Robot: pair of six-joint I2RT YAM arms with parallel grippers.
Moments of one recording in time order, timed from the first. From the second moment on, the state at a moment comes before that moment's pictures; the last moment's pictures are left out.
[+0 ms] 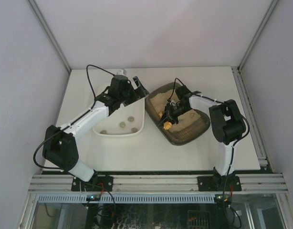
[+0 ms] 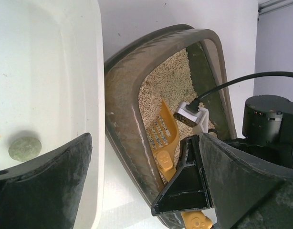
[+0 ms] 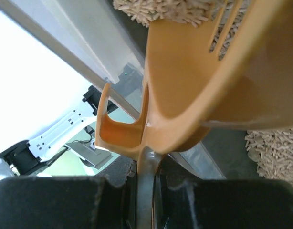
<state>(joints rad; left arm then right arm) -0.49 1.55 1.23 -0.25 0.00 -0.82 0.39 1.99 1.33 -0.73 -0.98 0.69</state>
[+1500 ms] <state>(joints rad) -0.41 1.54 1.26 -0.37 0.00 -0.64 0.27 1.63 0.72 0.04 -1.04 0.67</state>
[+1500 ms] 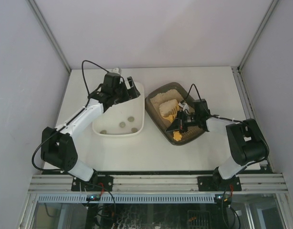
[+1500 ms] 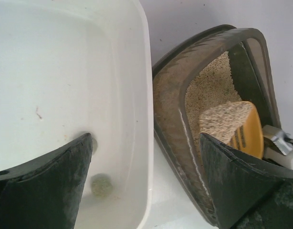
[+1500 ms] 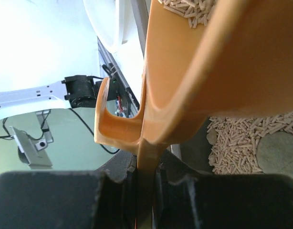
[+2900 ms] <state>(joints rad) -0.18 1.31 0.95 -0.51 0.37 0.04 0.20 1.61 0.42 0.81 -1.01 0.88</state>
